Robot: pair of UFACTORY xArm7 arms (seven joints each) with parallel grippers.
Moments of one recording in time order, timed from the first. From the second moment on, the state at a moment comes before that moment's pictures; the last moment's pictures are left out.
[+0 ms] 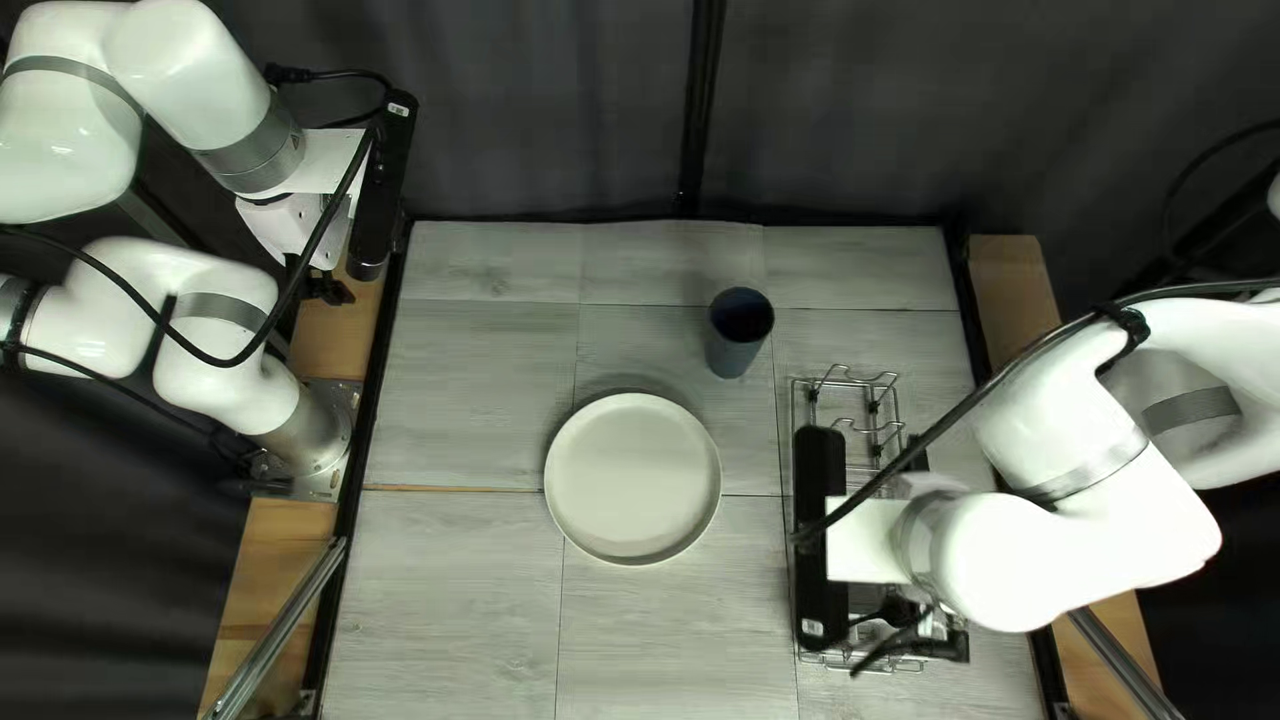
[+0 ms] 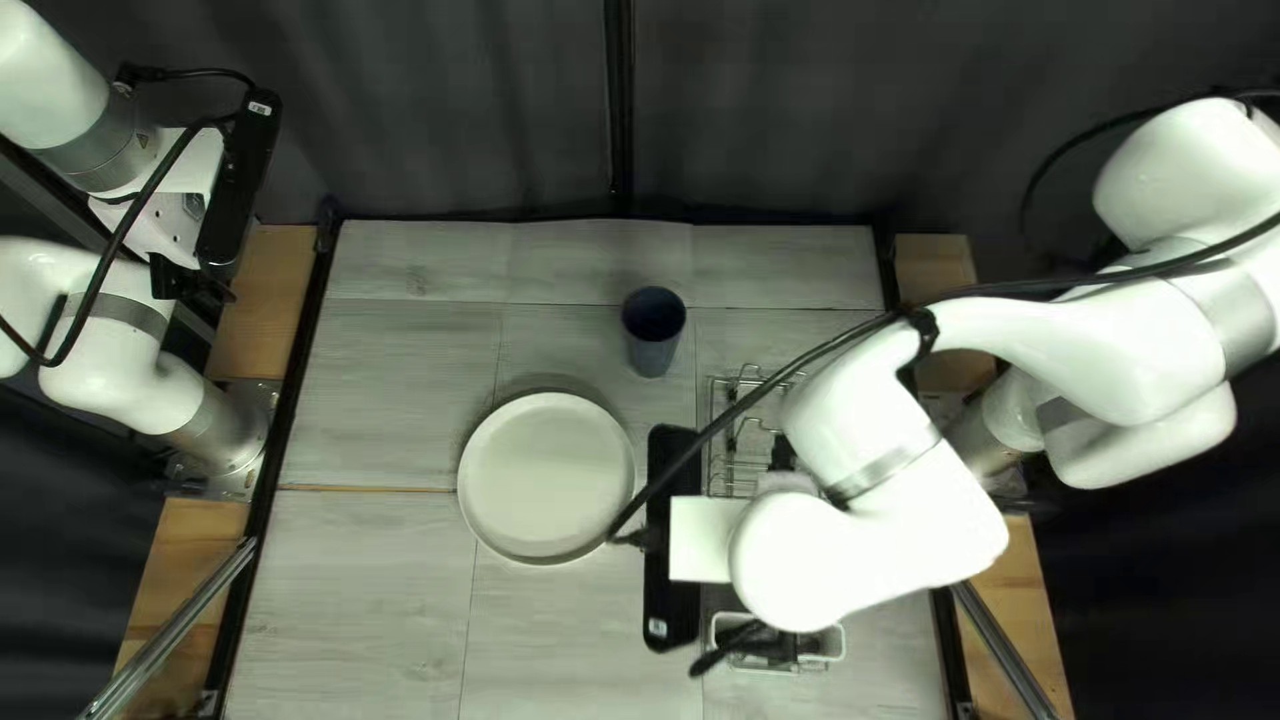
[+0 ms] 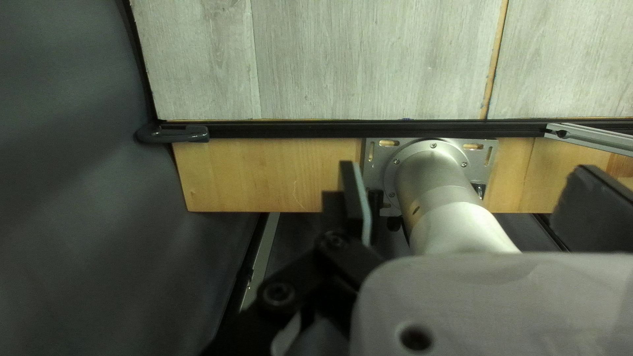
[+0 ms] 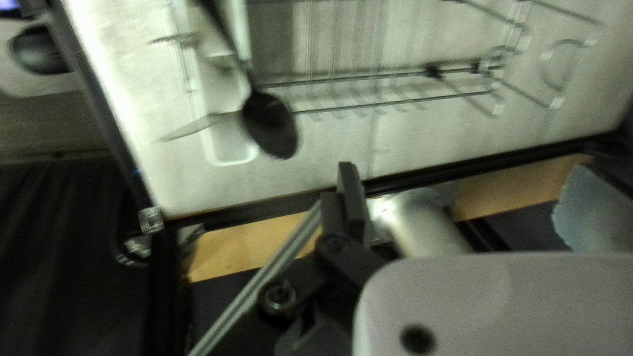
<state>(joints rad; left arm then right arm) 0.06 -1.03 0.14 0.78 0.18 1.75 0.17 0.13 0.00 0.49 1.34 -0.03 1.60 0.65</state>
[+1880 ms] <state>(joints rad) 0.06 -1.03 0.14 0.78 0.18 1.75 0.17 0.21 0.14 0.55 1.50 -0.10 1.63 0.76</state>
